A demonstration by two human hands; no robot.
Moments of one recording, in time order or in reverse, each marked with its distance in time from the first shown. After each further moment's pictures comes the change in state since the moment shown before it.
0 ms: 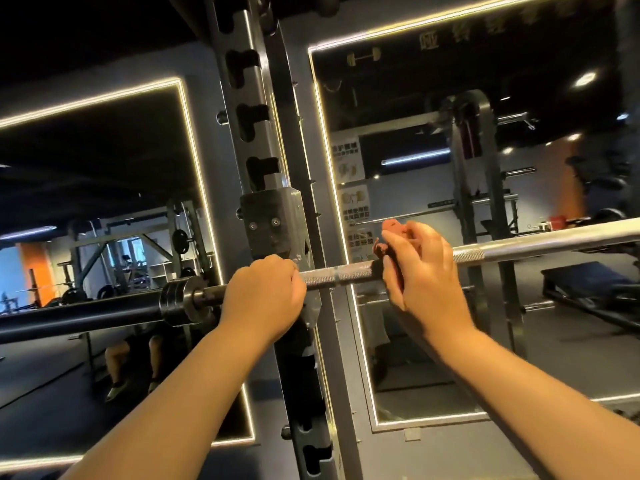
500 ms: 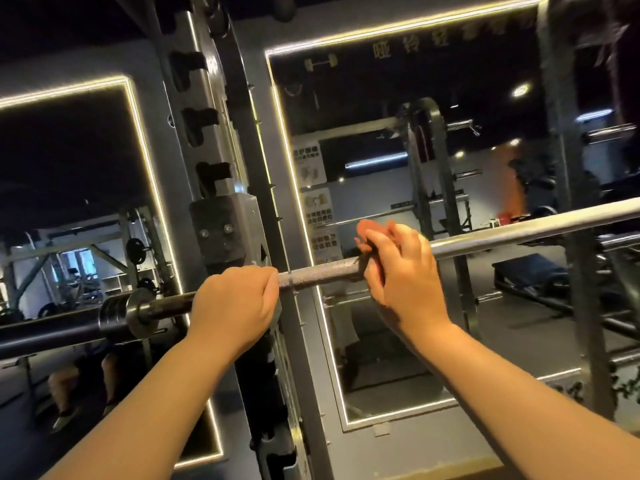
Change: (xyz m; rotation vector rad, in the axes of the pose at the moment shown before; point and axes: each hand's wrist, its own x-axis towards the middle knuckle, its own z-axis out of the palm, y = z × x) left_hand 0.005 0.016 0.012 0.051 0.048 0.129; right_hand 0.000 0.023 -0.027 -0.028 0.054 0.066
